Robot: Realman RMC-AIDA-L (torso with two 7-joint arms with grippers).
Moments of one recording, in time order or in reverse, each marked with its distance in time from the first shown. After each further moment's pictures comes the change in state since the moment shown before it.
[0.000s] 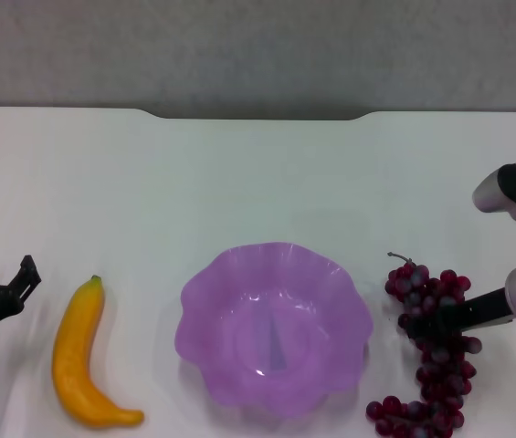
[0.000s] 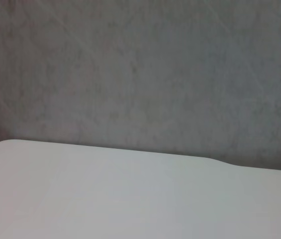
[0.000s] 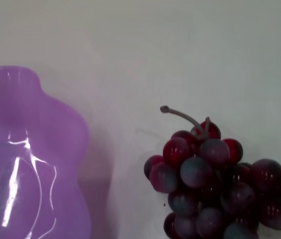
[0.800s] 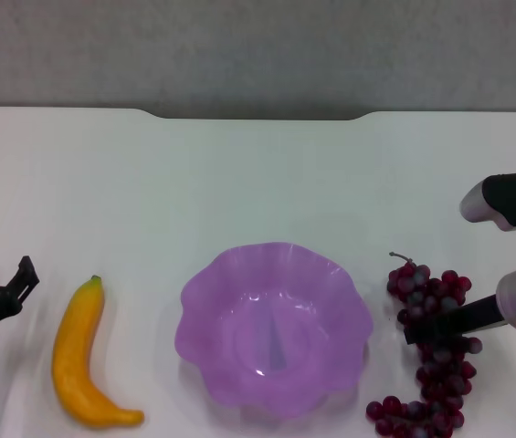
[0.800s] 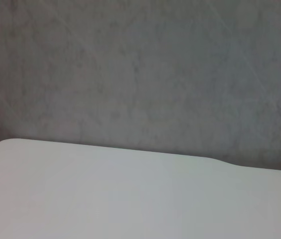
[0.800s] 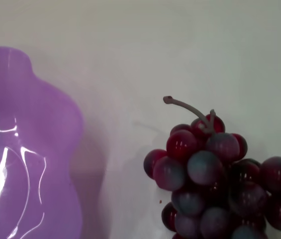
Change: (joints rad) left arm 0.002 0.001 -0.001 0.000 -0.001 0.000 -0.003; right arm 0.027 0.002 -0.051 -0.067 0.000 -0.064 -0.005
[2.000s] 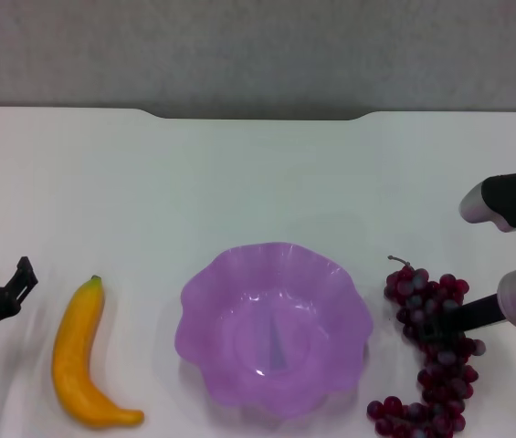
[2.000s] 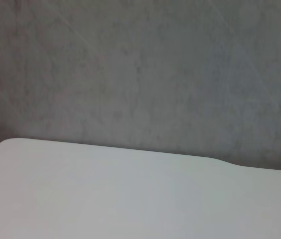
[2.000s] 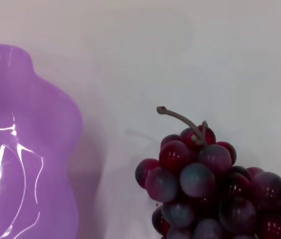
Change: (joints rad) left arm 0.003 0.001 0.000 0.000 0.000 0.002 -0.002; right arm -0.006 -0.001 -0.007 0.006 -0.004 -0.013 -0.026
